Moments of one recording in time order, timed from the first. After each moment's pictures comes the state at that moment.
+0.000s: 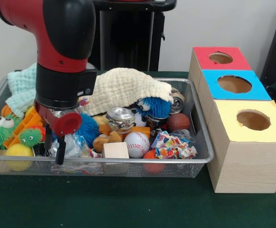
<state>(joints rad) -0.29 -0.33 -0.24 1.39 0.33 0.30 2.06</state>
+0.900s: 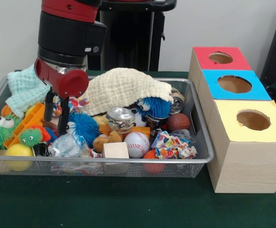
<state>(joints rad) -0.25 -0.49 -0.26 1.47 0.33 0.30 2.06</state>
